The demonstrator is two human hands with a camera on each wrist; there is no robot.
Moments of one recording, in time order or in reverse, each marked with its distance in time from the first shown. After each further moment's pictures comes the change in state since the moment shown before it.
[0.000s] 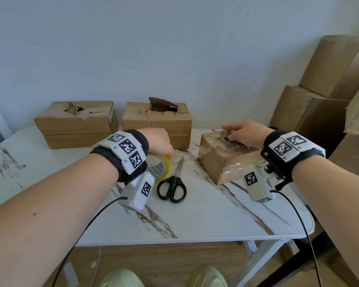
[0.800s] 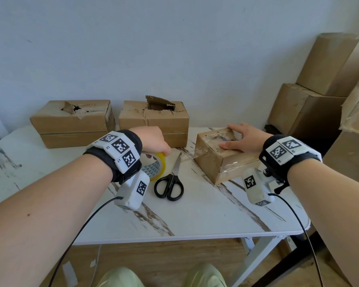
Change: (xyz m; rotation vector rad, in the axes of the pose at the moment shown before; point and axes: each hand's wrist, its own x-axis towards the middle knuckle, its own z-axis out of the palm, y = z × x) left_hand -0.004 -0.005 0.003 -0.078 0.043 -0.023; right_hand 0.004 0.025 0.004 -0.228 -0.057 0.070
